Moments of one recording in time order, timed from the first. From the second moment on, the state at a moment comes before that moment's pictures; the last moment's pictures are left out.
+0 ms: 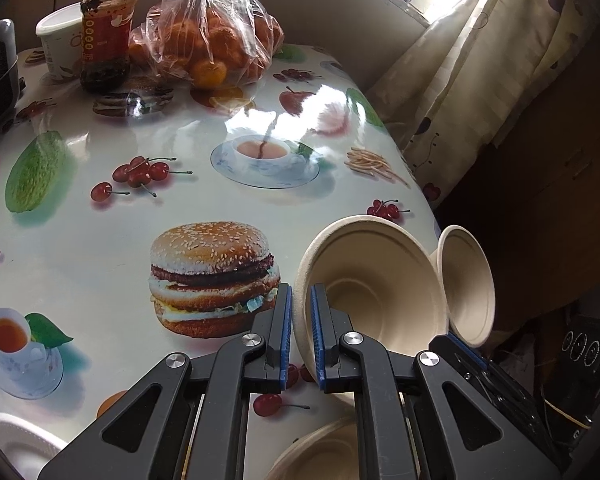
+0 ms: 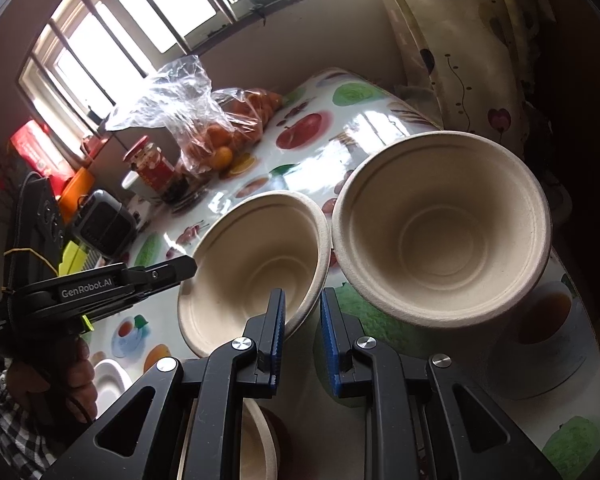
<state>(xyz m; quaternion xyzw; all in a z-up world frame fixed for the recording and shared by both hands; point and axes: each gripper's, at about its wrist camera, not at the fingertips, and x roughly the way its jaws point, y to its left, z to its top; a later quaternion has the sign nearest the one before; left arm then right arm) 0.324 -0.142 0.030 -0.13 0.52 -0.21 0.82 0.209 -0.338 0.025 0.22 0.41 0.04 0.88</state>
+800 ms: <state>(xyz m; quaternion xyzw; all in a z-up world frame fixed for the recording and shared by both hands) 0.294 -0.121 0.061 -0.14 0.49 -0.22 0.83 0.186 -0.323 0.054 0.21 0.38 0.05 0.90</state>
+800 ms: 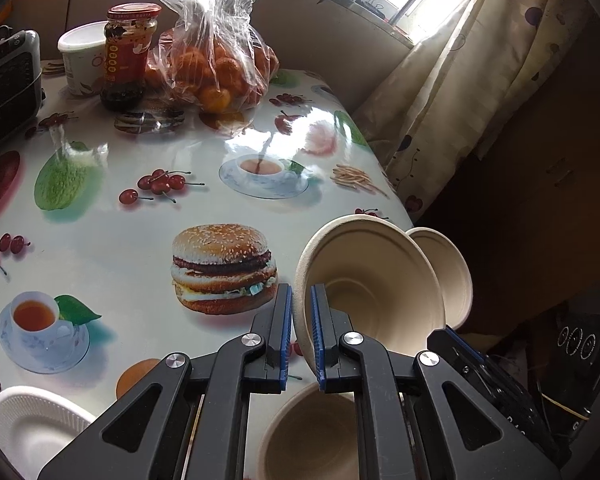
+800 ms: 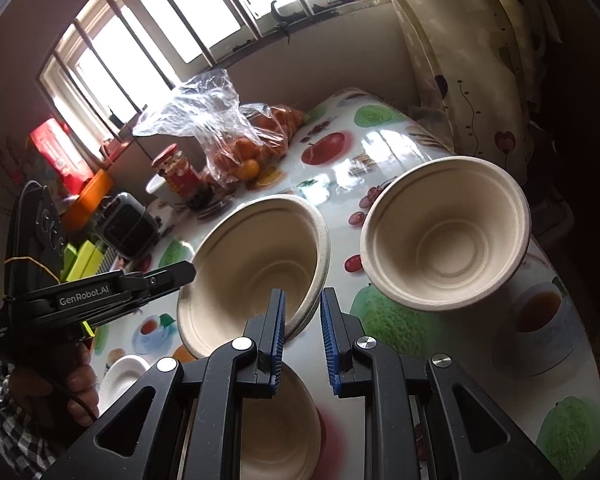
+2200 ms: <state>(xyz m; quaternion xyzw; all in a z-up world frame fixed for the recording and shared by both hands) 0.201 -0.090 0.063 -0.13 0.48 -0.23 0.84 0.104 -0.292 0.057 0.21 0.38 0.05 0.90</state>
